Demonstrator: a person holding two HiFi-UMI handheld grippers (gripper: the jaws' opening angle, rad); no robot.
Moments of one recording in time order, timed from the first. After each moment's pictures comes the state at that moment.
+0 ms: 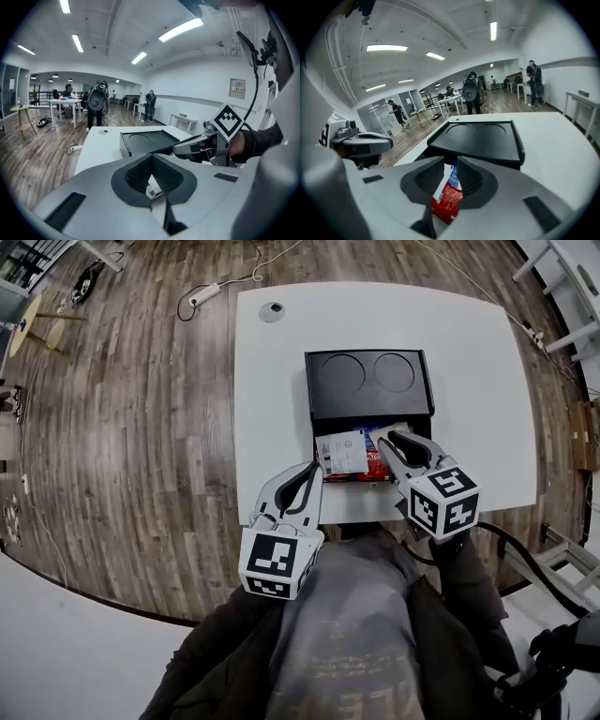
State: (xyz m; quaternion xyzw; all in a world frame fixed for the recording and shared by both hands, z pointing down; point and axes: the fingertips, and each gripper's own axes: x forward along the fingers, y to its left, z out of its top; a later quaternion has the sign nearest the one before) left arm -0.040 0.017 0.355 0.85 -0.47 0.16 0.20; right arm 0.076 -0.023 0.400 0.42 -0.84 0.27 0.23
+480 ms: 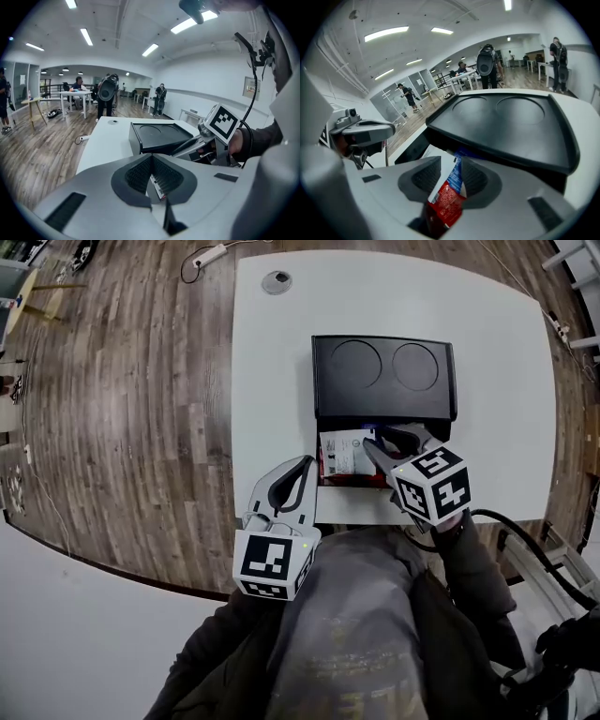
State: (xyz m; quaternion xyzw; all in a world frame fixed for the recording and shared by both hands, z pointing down) left arm -0.055 -0.003 0.390 0.80 -0.51 0.19 0.24; right arm 0.040 -0.033 0.463 0.29 -0.84 0.33 0.33
